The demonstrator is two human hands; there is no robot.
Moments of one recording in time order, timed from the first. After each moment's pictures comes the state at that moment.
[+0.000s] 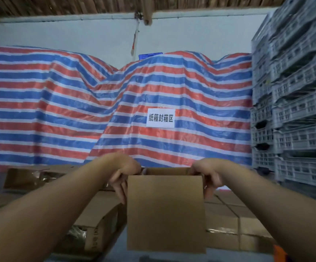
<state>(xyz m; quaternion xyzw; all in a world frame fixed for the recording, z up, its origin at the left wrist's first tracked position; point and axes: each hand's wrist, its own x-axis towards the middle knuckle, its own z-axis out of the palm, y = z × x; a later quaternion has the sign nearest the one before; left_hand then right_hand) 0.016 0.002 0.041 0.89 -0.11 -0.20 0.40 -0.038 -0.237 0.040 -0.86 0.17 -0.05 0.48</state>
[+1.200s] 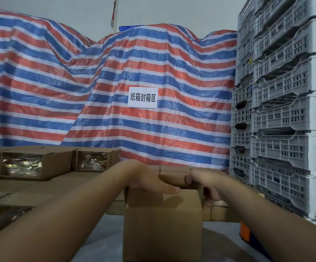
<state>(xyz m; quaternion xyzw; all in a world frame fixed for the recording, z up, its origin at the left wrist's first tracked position) 0.010 -0.115 -0.024 0.92 -0.37 -0.10 0.10 -0.066 -0.298 -0.050 -0.81 0.22 -0.10 0.54</state>
